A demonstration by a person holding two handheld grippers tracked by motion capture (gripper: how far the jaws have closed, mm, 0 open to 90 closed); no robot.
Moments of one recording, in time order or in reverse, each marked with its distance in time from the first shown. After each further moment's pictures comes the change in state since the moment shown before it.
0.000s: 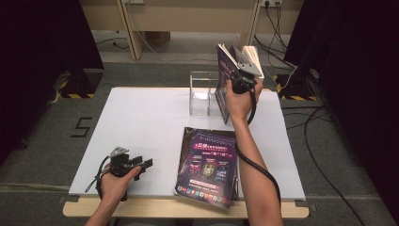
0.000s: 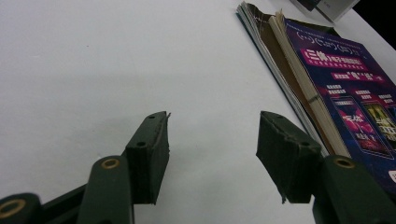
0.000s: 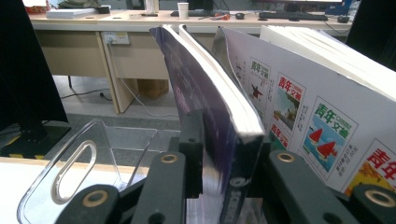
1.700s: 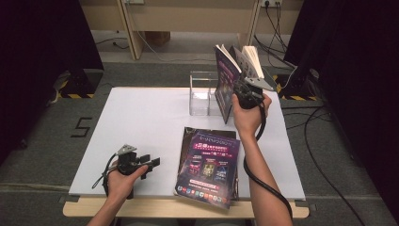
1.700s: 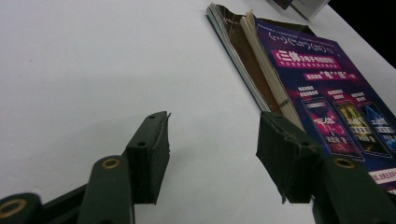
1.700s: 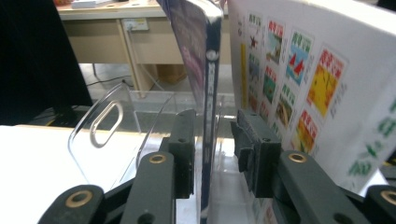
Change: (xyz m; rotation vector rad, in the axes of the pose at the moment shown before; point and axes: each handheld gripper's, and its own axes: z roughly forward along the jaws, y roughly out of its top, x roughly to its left) left arm -0.019 0.008 0.010 0.013 -0.055 0.042; right arm -0.015 -0.025 -0.047 0.063 0.094 0.042
